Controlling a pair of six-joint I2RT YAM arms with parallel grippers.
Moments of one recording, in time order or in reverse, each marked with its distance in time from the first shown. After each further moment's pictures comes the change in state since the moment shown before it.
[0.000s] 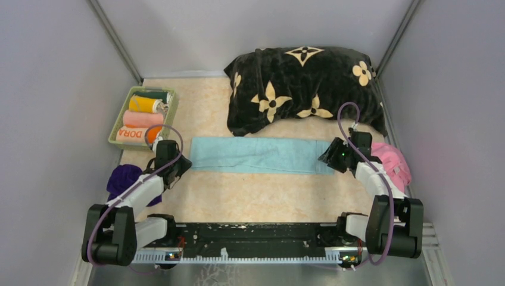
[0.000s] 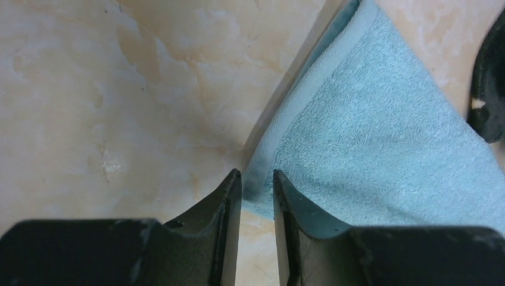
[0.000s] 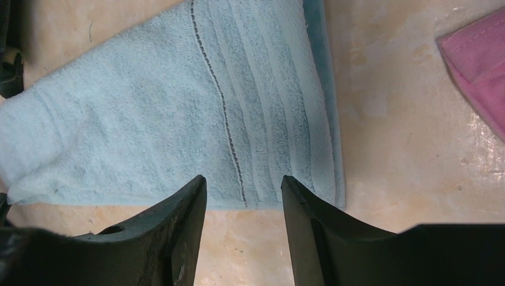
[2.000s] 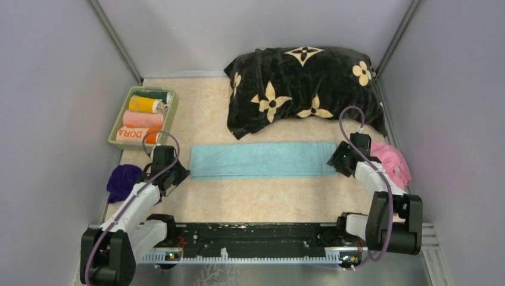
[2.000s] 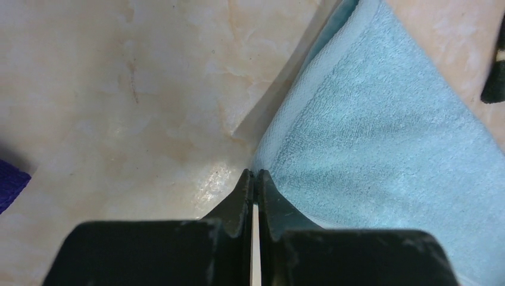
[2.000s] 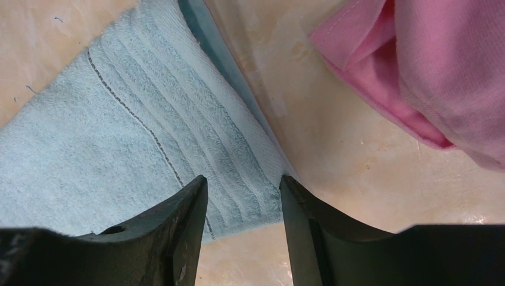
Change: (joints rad) left arm -0.001 -0.170 -0.009 -0.255 0.046 -0.028; right arm -0.014 0.027 -0.017 -0.029 0.236 0.040
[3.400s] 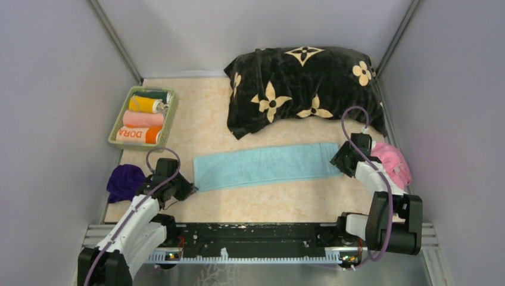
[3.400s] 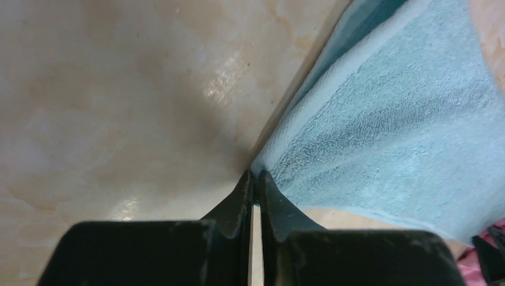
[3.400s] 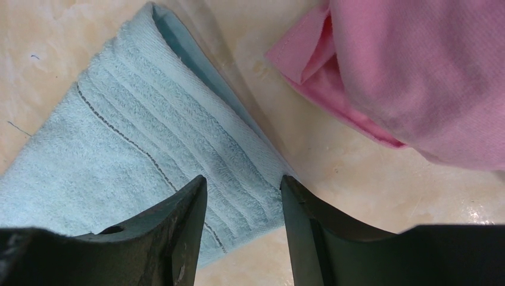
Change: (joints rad) left arm -0.055 -0.190 -0.074 -0.214 0.116 -0.178; right arm -0.007 0.000 0.001 0.002 0.093 0.040
